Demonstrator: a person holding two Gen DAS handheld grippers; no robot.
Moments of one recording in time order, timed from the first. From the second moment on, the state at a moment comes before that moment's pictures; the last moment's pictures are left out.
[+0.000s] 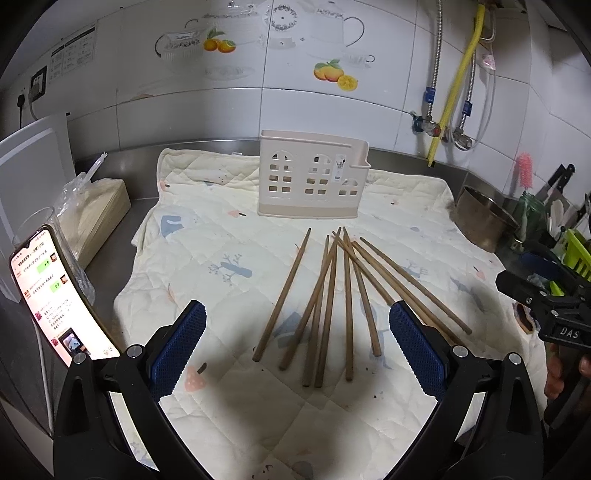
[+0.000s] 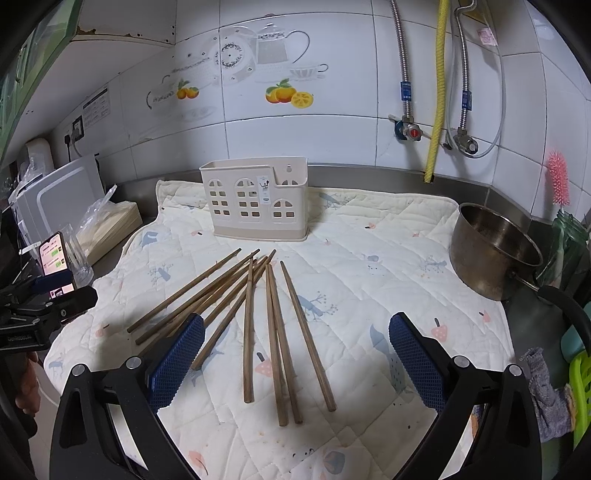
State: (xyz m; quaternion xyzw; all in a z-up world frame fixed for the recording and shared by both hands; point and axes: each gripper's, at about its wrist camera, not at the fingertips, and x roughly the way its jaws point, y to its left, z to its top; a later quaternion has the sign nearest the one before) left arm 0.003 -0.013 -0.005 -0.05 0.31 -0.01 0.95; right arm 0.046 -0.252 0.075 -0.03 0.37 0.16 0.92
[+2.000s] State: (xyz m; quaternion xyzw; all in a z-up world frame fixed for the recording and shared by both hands) left arm 0.020 -0.015 -0.006 -0.06 0.32 -0.01 0.95; right arm 0.051 -0.242 0.069 -0.02 0.37 0.17 0.91
